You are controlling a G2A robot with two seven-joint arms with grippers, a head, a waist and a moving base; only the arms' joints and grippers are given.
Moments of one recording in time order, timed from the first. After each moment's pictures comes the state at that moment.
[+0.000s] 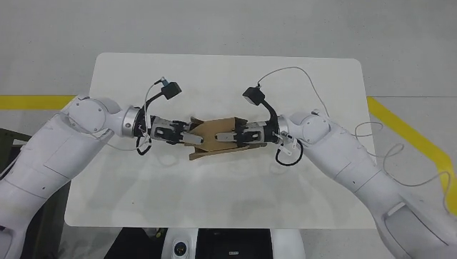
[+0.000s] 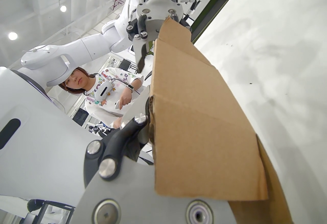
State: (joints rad) left arm 0.66 -0.70 -0.71 -1.44 -0.66 -0.59 -1.23; right arm -0.62 -1.17 0.55 -1.13 0.55 -0.84 0.98
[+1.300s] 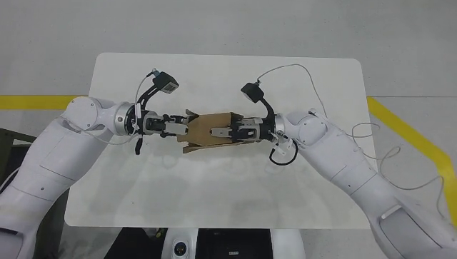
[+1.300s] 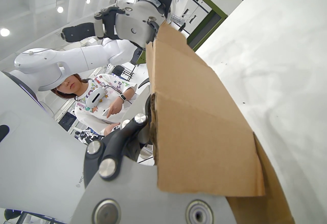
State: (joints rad) left arm 0.76 -0.76 -0.87 -1.45 -0.88 -0.48 -1.34; right arm -0.66 -1.20 0.62 -1.17 0.43 -0.84 0.89
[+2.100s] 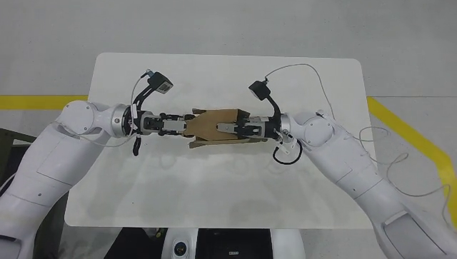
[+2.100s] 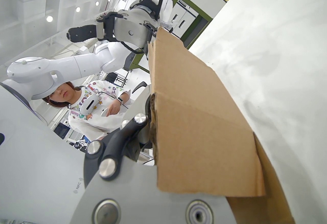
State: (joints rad) left arm 0.83 -0.75 -0.95 -1.48 -0.83 -0.44 -1.29; right arm -0.72 -1.17 0.72 -1.22 0.34 -0.76 0.86
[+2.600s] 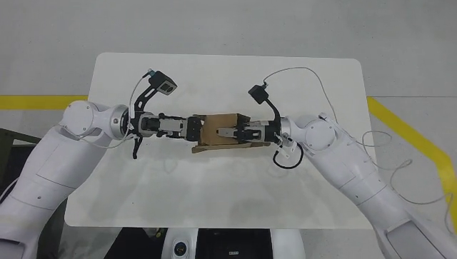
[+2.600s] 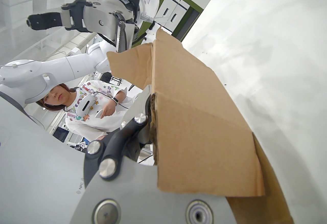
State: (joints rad) left arm 0.86 -0.78 -0.97 -1.54 -0.94 -0.37 -1.32; right arm -0.77 -1.16 0.76 -1.31 0.29 -0.66 0.88
